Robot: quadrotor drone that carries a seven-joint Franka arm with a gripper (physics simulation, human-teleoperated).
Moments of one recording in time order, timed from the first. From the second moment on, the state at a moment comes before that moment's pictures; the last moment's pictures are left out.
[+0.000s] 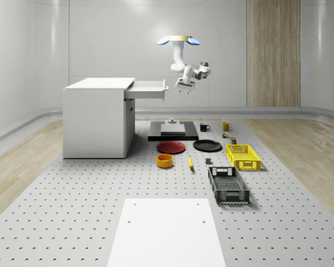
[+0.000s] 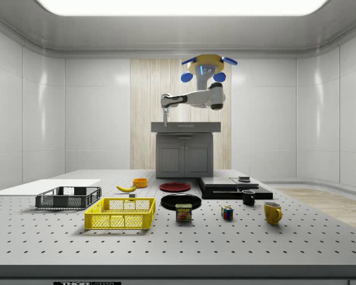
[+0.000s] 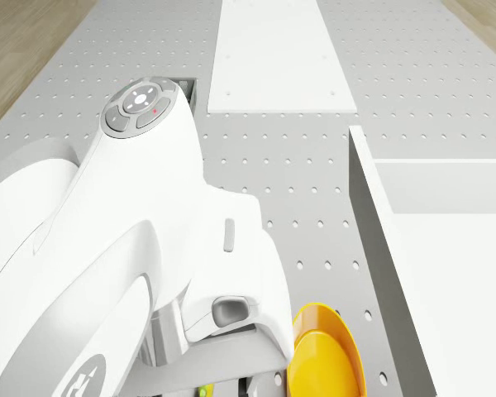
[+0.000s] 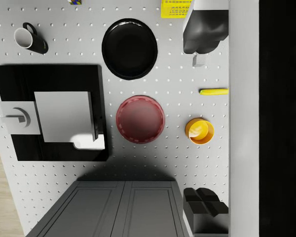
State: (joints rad) arm 1.11 -1.53 -1.49 -2.73 1.54 1.66 0.09
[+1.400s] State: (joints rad) arm 1.18 -1.61 -1.52 -2.75 1.60 1.63 -0.01
